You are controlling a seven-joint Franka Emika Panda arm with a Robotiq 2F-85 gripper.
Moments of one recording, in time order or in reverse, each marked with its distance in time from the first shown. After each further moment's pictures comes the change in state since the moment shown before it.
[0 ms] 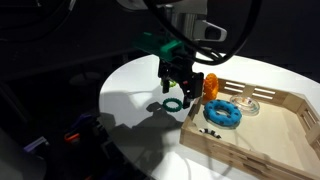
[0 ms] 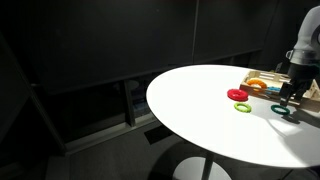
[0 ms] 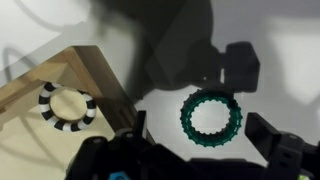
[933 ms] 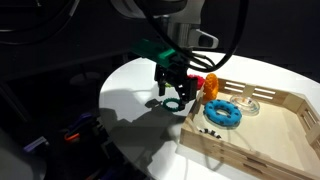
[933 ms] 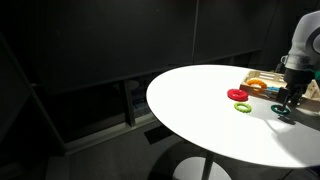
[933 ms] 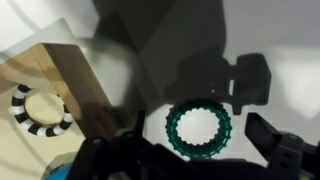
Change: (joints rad) arm 0.015 0.042 0.021 0.000 0.000 0.016 0.000
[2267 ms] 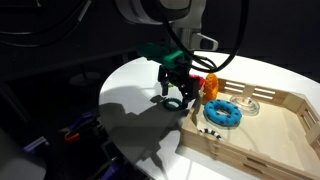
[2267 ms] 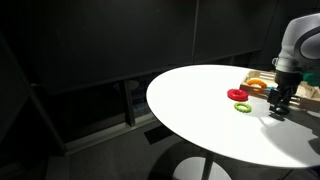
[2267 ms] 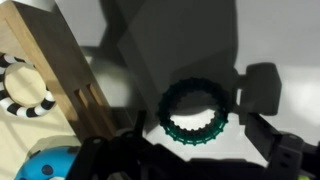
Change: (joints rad) arm 0.020 0.078 0.010 0.060 -0.006 0.020 0.019
